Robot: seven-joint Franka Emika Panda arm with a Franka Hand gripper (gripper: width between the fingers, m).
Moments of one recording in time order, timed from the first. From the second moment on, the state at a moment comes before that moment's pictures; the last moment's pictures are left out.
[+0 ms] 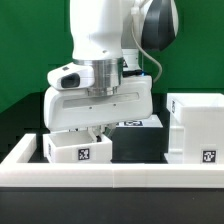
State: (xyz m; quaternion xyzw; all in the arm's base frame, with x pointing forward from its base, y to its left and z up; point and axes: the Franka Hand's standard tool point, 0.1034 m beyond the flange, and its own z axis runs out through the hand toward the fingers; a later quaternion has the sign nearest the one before) arm 0.534 -0.075 0.015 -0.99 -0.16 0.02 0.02
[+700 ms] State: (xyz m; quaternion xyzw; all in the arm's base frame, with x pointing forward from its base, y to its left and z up) arm 0.549 -0.063 0.047 -0.95 -0.31 0.04 0.03
